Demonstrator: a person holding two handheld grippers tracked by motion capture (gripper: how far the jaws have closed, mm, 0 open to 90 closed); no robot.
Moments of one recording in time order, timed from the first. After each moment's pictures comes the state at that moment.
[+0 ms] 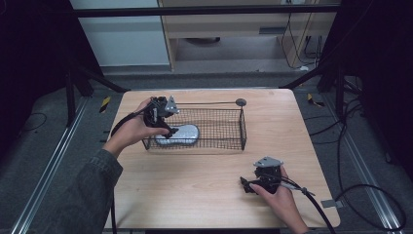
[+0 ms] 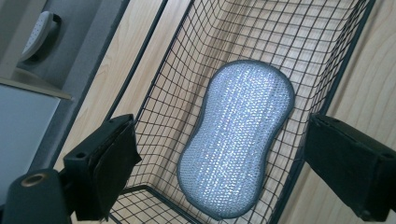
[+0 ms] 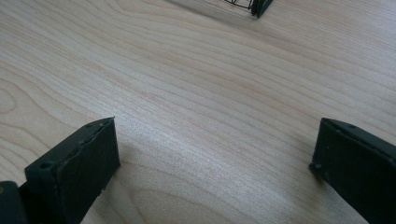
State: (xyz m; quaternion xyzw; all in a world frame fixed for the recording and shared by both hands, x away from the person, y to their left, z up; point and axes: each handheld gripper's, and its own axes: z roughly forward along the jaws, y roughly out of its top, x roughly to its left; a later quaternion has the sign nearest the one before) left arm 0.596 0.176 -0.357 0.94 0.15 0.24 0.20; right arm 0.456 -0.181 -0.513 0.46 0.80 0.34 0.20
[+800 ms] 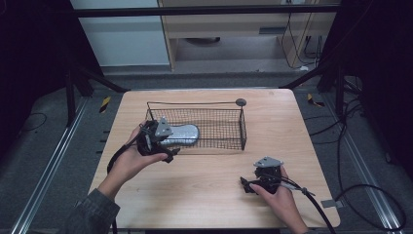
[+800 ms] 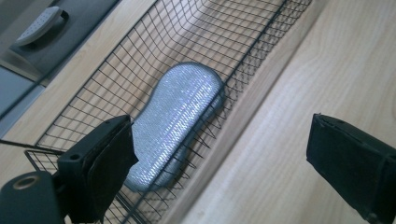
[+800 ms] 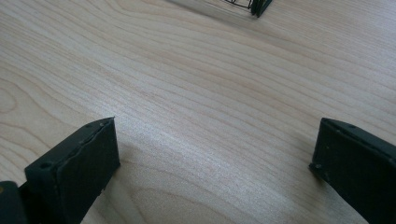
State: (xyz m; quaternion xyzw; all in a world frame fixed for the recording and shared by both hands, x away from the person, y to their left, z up) left arm 0.506 0.185 -0.378 0.90 0.23 0.24 0.29; right arm 0.456 -0.181 -0.513 0.46 0.80 0.34 0.20
